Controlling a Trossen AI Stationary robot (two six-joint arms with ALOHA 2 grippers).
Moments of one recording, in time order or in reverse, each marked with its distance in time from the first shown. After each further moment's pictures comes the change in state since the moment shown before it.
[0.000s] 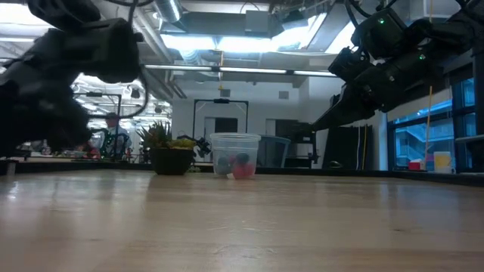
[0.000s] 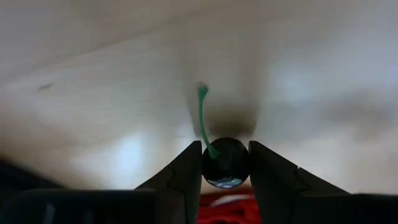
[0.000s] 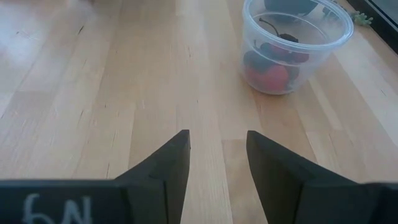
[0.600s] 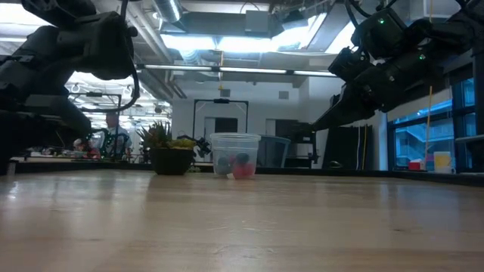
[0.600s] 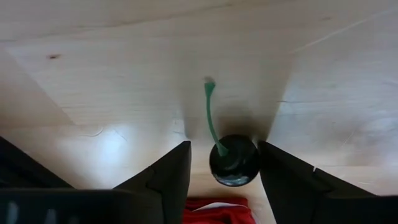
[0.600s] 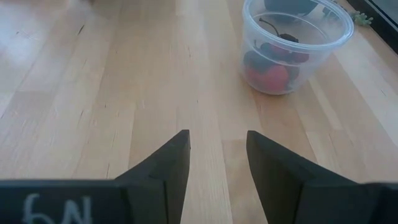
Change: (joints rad) left arm -0.031 -0.001 0.002 0.001 -0.043 -0.187; right arm 0.000 0.000 0.000 0.000 0.000 0.000
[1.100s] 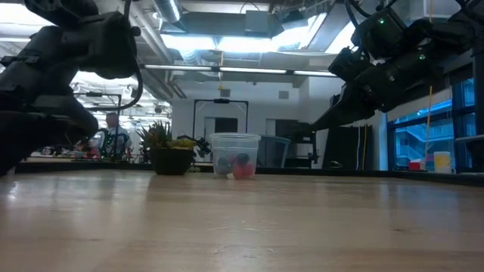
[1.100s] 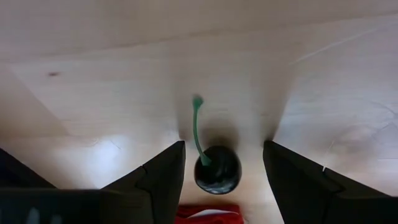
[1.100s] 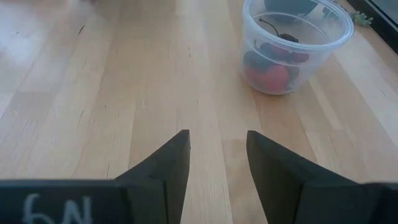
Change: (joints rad) left arm 0.004 -0.002 0.007 0.004 -0.024 0.000; right arm 0.000 0.000 0.000 0.000 0.000 0.001
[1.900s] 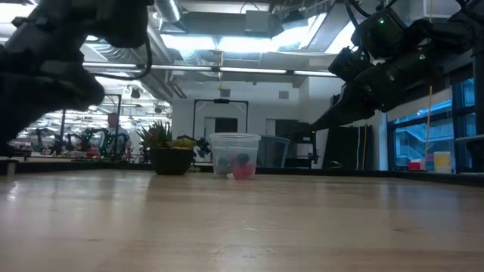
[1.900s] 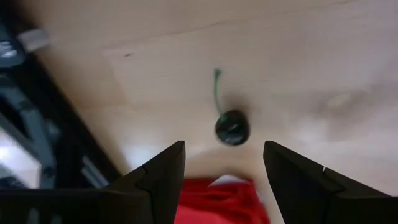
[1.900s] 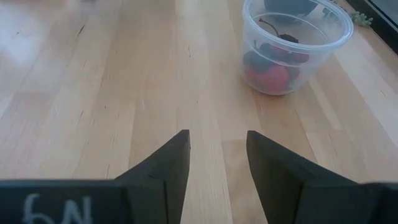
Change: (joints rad) left arm -0.022 0.002 0.233 -0.370 -0.098 0.050; right arm 0.000 0.000 0.000 0.001 0.000 0.000
